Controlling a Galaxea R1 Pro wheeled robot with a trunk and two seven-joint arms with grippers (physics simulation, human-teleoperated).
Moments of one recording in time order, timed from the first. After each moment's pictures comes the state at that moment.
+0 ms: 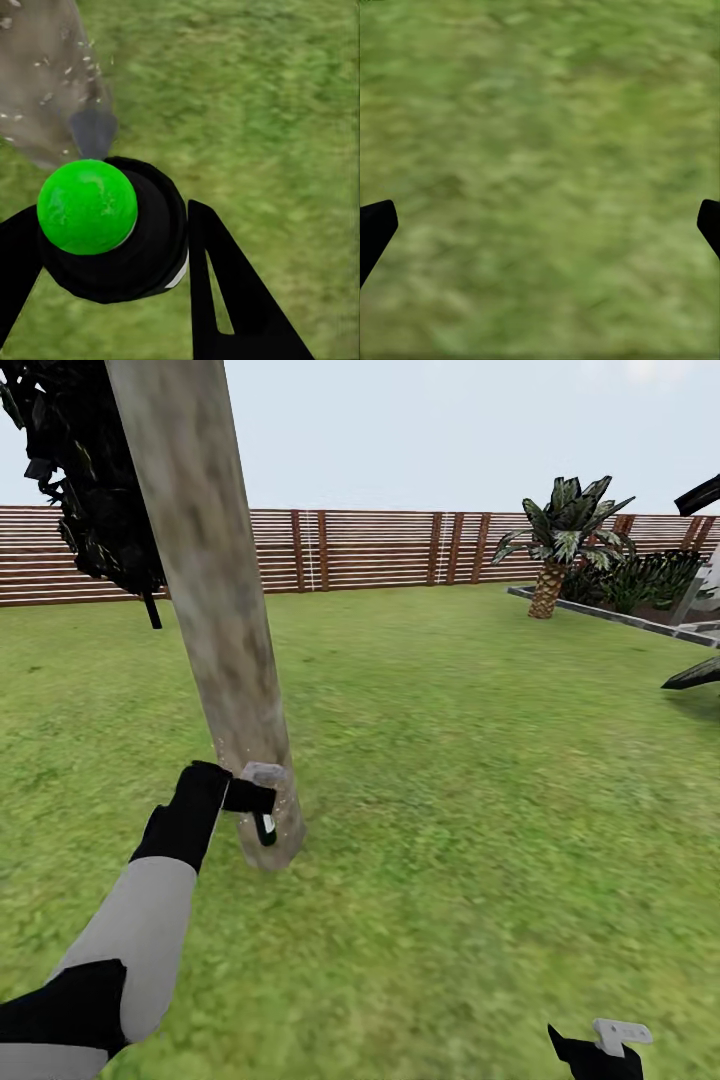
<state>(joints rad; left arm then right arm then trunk) -0.98 -0.06 0.19 -0.87 -0.56 0.90 -0.59 -0.37 -0.26 -0.26 -0.23 0.00 -0.28 0.25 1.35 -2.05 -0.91</state>
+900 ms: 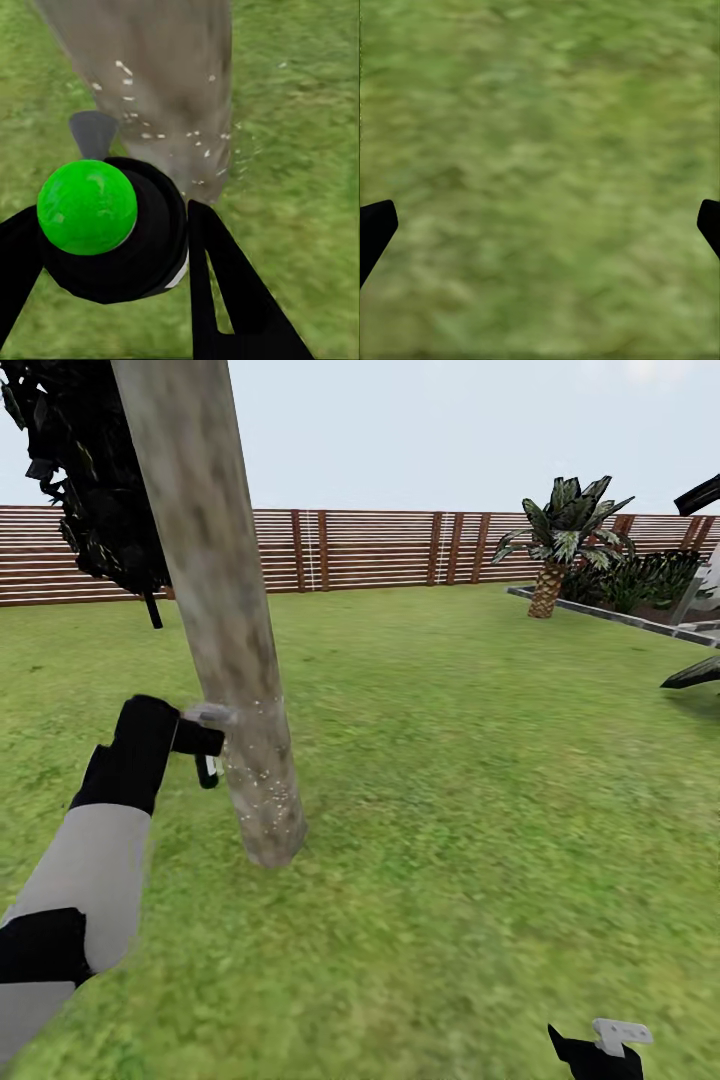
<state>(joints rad) -1.15 0.09 0.14 -0.97 -0.64 1.02 -0.60 -0.37 -0.26 -0.26 -0.23 0.00 -0.28 0.25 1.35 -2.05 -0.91</state>
